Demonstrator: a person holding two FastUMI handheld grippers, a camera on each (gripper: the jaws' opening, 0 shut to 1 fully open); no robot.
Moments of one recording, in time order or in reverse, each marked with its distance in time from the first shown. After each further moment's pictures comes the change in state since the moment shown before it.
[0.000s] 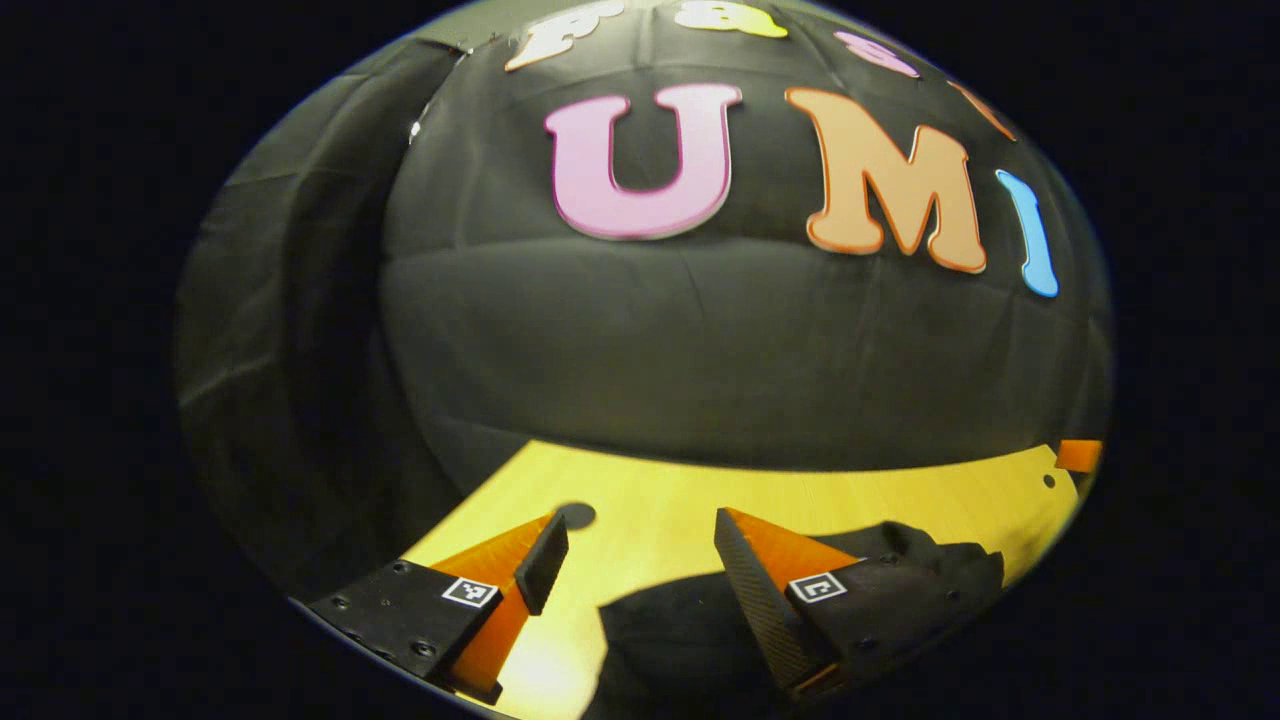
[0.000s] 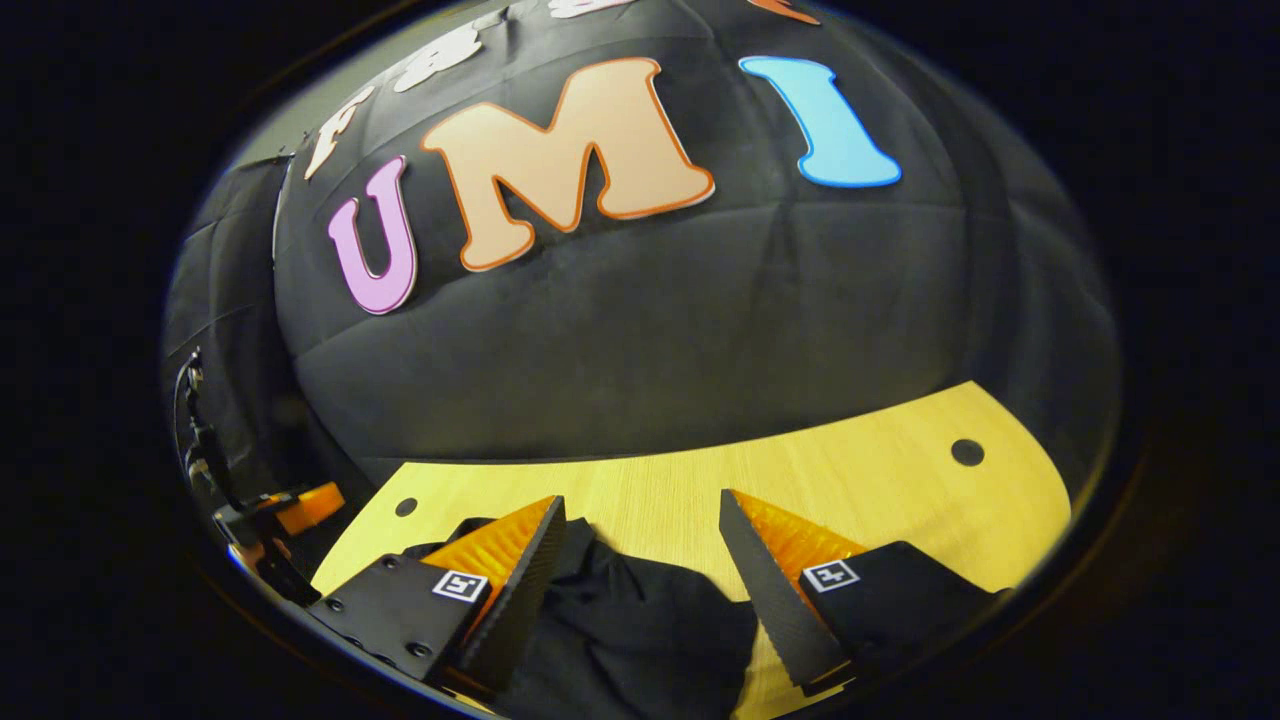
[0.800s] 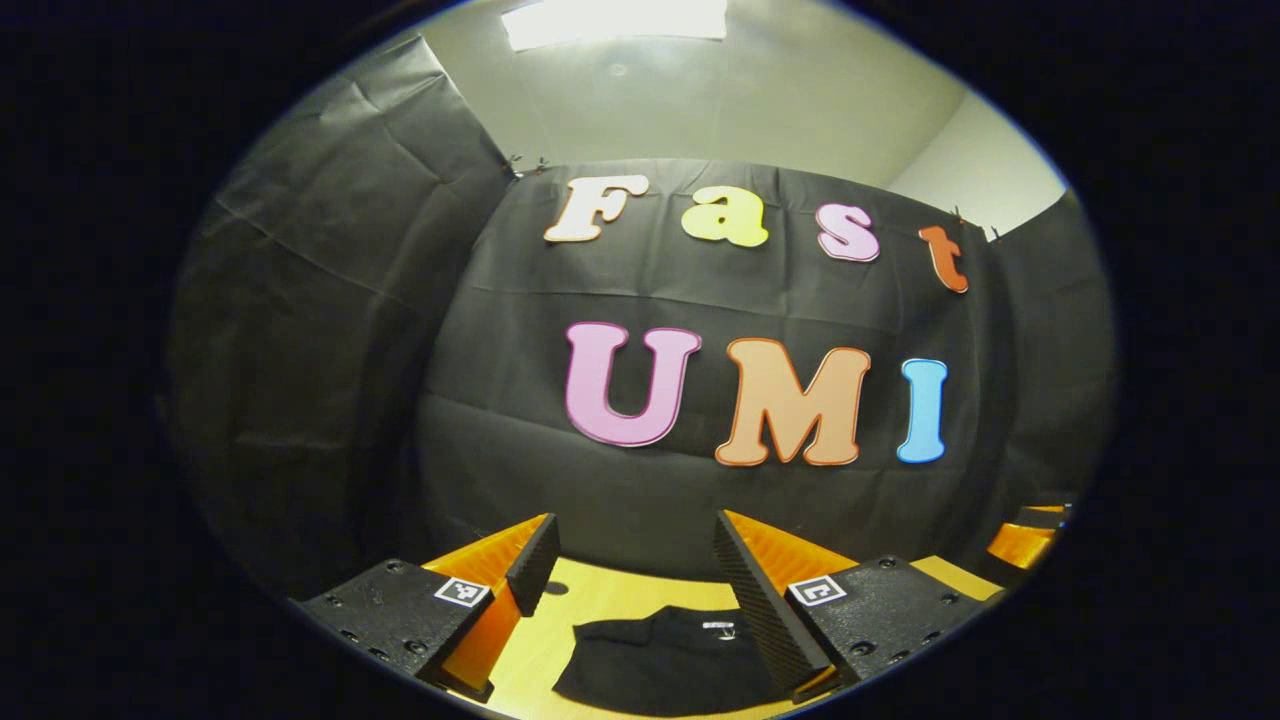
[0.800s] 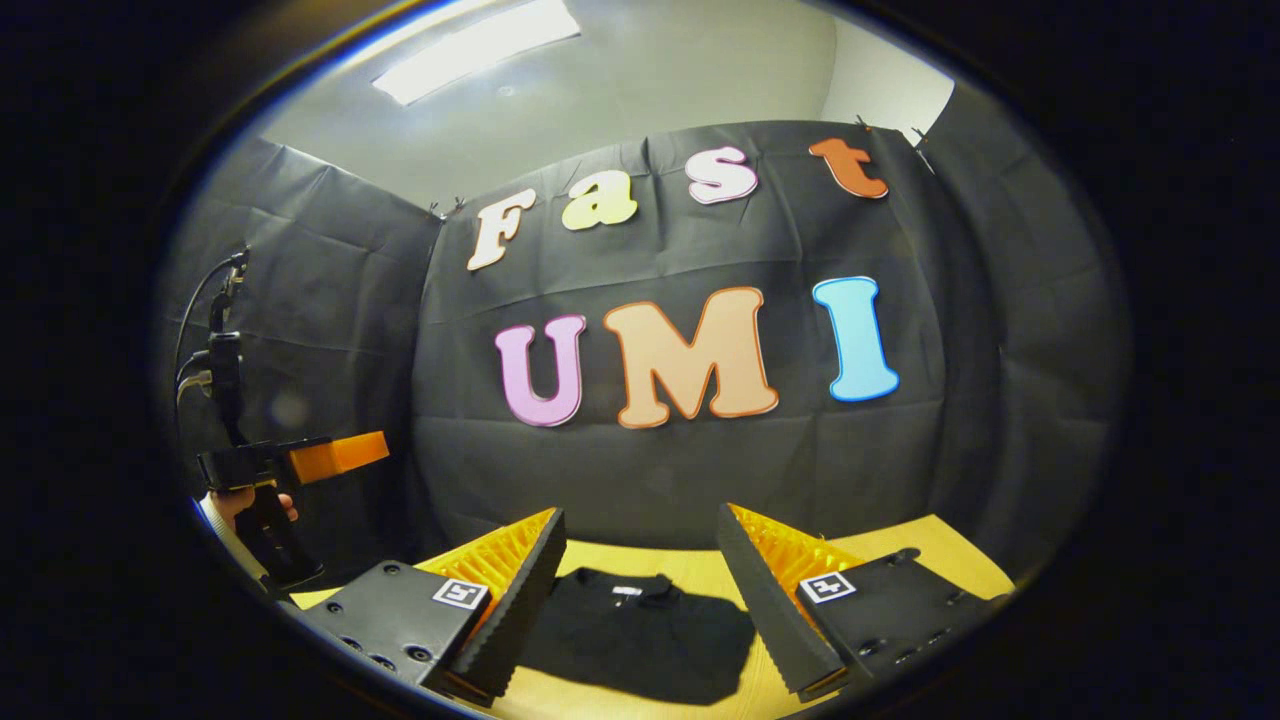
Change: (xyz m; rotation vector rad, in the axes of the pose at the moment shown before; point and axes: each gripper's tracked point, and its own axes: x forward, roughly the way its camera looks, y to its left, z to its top) left arm -0.273 0.001 0.107 -0.165 -0.365 -0.068; right arm -0.281 0.088 -0.021 -0.192 -0.389 0.155
